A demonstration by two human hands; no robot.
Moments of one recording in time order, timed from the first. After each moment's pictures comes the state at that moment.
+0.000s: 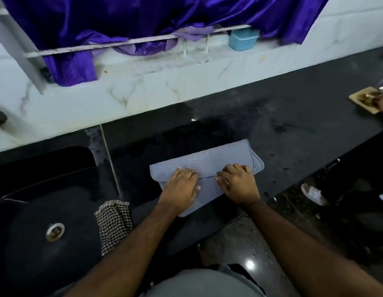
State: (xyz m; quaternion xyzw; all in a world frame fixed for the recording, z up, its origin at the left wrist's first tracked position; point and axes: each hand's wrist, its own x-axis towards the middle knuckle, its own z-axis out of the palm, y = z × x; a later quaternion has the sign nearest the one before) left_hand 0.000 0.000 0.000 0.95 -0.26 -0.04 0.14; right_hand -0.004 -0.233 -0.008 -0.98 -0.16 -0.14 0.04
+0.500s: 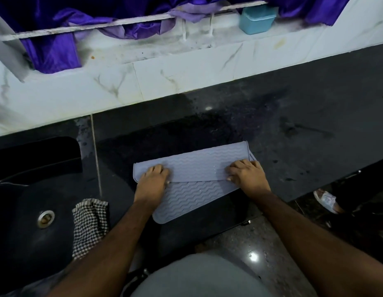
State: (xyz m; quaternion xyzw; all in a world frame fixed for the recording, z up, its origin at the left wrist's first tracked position) left_hand 0.037 0.004 -0.040 0.99 -0.07 -0.07 0.10; right_hand 0.067 -0.329 -0.041 -0.98 -0.19 0.00 0.05
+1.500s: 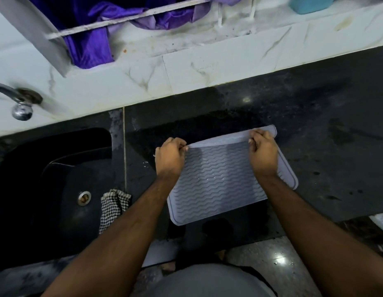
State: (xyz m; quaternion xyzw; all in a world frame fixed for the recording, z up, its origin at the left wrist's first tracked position) left_hand 0.102 -0.005 0.002 0.95 0.12 0.08 0.26; right_hand 0.162 -0.274 -0.047 -0.92 -0.01 -0.12 0.38
